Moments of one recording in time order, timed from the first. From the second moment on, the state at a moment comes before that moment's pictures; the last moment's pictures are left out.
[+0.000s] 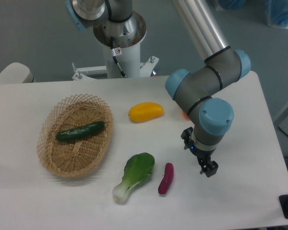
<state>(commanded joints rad) 2.57 -2.16 -1.42 -1.12 1.56 1.66</state>
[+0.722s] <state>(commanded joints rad) 2.52 -2.11 -1.49 -1.12 1.56 1.65</state>
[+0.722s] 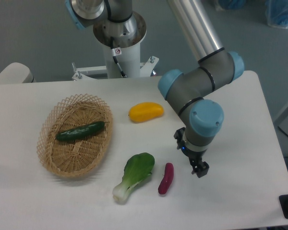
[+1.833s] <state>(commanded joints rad) 2.28 -1.94 -1.71 -1.09 1.48 1.27</state>
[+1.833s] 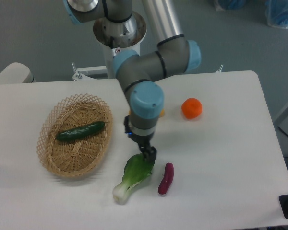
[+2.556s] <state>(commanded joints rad) 2.08 -1.90 -1.89 -1.03 1.48 1.12</state>
